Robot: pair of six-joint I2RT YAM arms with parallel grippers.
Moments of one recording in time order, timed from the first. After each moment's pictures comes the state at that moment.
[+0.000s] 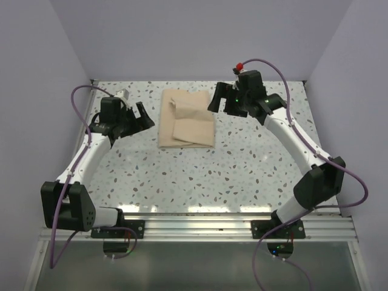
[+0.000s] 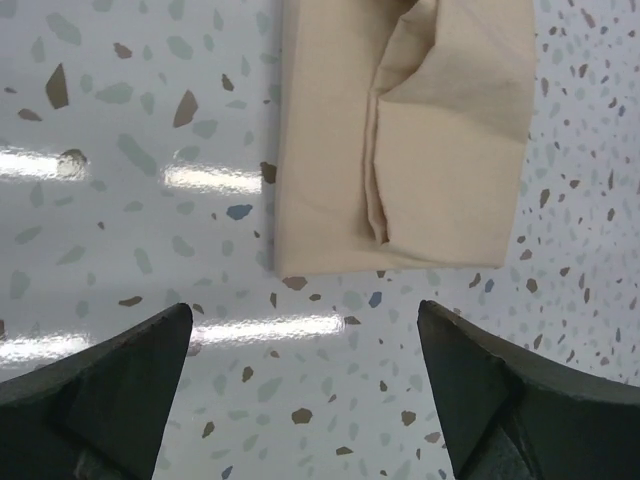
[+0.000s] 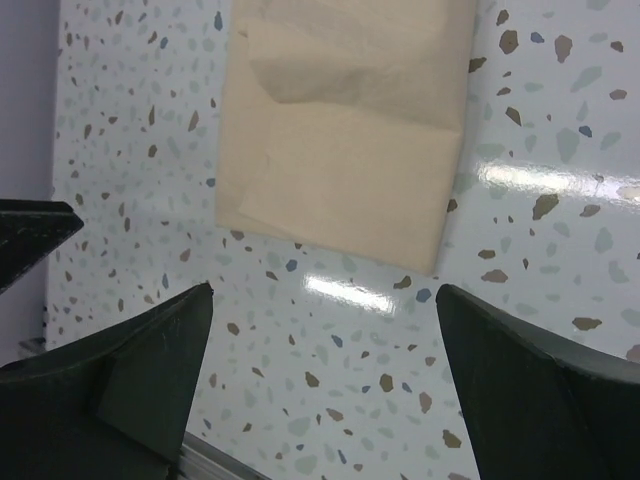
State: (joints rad) left arm -0.08 1.34 1.05 -0.41 0.26 -0.46; right arm 0.41 1.57 1.56 -0.64 -0.12 0.53
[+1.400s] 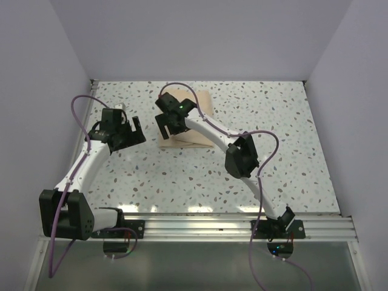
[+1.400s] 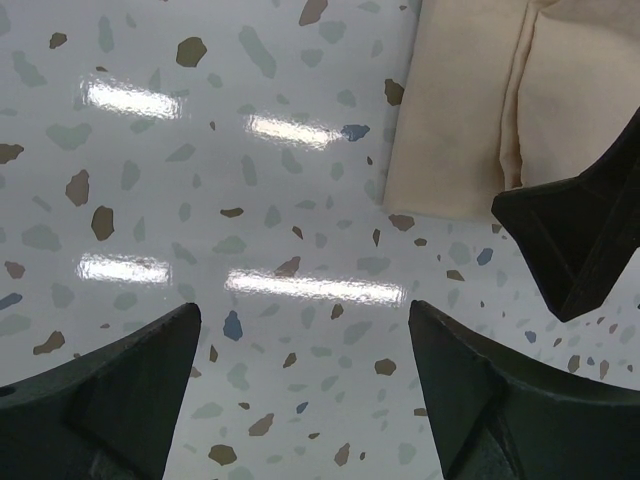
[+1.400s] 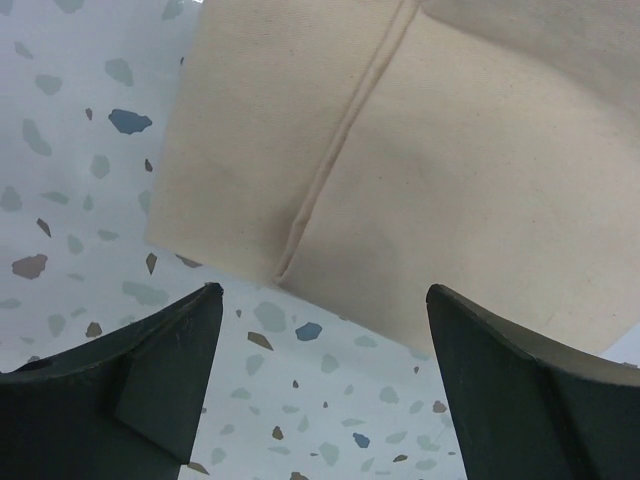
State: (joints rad) left arm -0.08 1.27 0.96 -0.58 0.05 -0.39; right arm 0.82 2.49 2.44 -1.04 0.22 0.35
